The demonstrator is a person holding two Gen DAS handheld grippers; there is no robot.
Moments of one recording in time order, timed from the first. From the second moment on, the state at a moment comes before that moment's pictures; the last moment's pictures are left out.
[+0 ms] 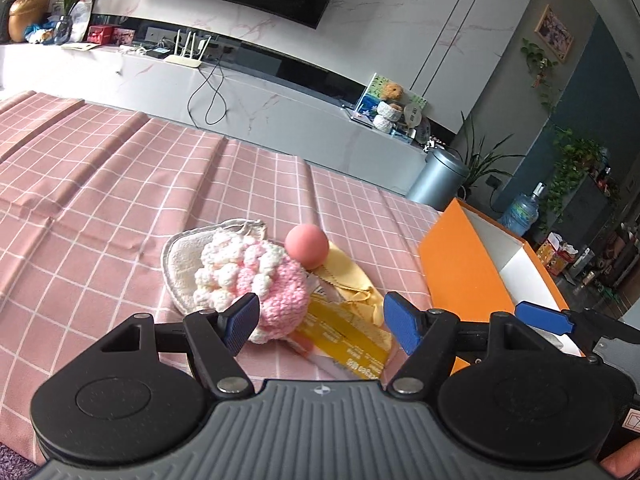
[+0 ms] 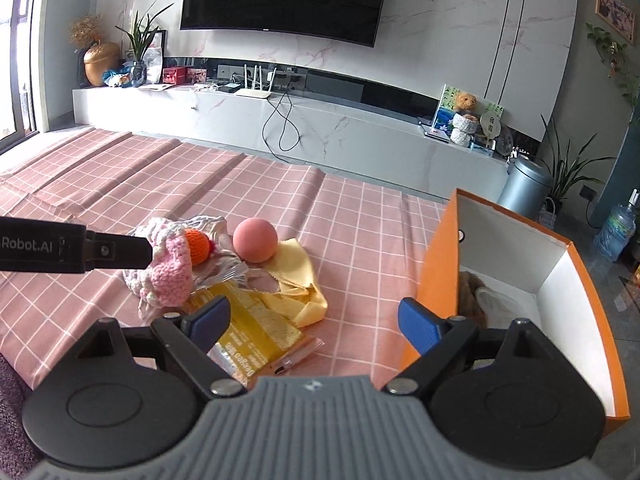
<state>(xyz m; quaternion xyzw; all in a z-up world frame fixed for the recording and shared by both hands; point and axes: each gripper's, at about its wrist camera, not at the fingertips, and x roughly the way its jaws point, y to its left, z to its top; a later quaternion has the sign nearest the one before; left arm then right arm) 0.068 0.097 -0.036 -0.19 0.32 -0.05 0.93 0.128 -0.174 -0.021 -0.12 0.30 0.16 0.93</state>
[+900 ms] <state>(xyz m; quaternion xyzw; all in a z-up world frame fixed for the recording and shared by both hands) 0.128 0.099 -0.068 -0.22 0.37 0.02 0.90 0.200 -0.111 -0.070 -0.17 0.34 0.22 0.90</state>
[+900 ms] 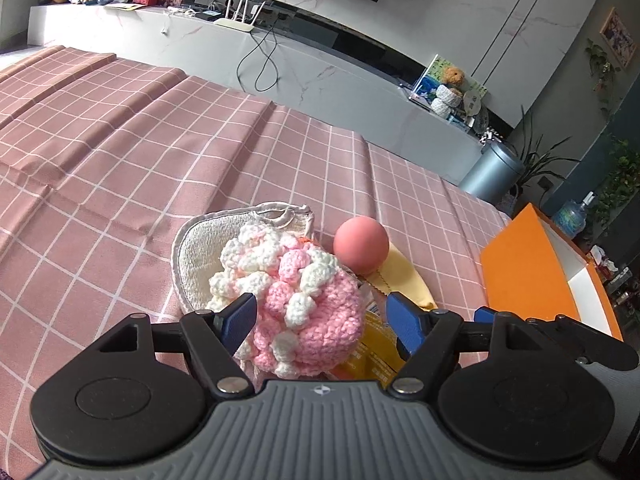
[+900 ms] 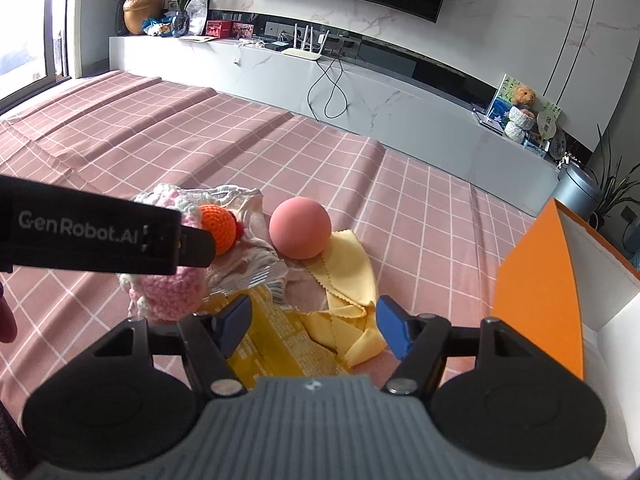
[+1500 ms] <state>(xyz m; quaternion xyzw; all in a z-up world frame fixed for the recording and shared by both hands) 0.116 0.114 -0.074 -0.17 0.41 0.05 0.89 0.196 -0.096 -0.081 -0.15 0.35 0.28 0.88</state>
